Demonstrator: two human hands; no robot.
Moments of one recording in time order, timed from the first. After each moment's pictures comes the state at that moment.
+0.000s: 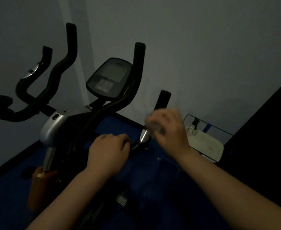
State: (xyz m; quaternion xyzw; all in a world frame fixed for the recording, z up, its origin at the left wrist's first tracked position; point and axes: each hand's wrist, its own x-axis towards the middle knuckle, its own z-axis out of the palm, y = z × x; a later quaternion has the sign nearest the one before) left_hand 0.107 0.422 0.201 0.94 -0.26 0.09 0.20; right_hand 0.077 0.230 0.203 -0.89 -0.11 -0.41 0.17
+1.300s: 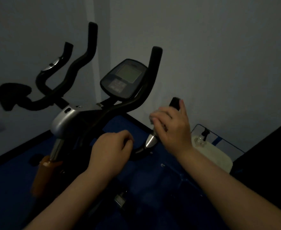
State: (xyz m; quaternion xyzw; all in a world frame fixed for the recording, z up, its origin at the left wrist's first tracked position) left_hand 0.101 0.425 0.204 0.92 -0.19 0.09 0.32; right_hand 0.100 0.228 0.221 -0.91 -0.10 -0.38 0.14
